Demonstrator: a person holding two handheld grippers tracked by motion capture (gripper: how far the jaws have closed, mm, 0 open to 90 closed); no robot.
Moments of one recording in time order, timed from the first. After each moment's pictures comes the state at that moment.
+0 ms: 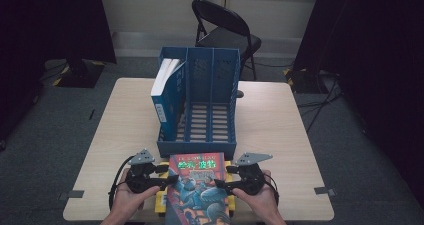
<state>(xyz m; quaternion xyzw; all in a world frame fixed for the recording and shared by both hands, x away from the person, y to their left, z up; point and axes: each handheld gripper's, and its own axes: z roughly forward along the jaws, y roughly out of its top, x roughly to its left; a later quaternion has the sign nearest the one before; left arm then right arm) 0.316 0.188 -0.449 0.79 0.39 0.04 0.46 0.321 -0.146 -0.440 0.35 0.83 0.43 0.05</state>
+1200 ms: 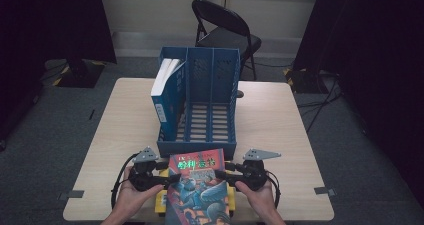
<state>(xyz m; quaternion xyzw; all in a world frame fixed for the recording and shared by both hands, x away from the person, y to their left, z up) 0.323 0.181 -0.448 0.80 0.39 0.05 0.45 0.328 -0.154 -0.441 0.37 0.77 0.52 0.01</state>
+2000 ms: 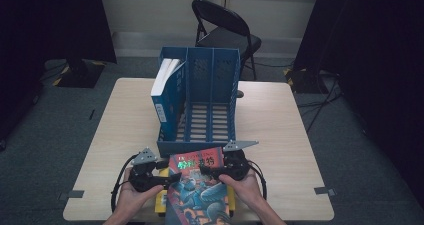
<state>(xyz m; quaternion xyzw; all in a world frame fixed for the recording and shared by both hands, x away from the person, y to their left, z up) 0.322 0.182 -0.454 0.79 0.39 0.07 0.48 0.359 -0.112 -0.443 0.33 0.81 0.49 -0.03</state>
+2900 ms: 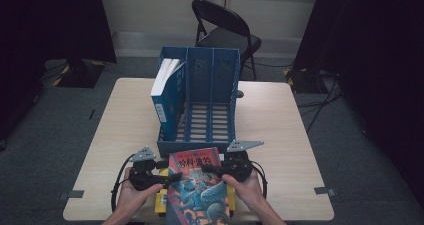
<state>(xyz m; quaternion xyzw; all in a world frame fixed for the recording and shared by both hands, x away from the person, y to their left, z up) 0.326 0.185 -0.453 0.77 0.41 0.02 0.49 0.347 -0.117 -0.426 0.31 0.79 0.53 -0.05</state>
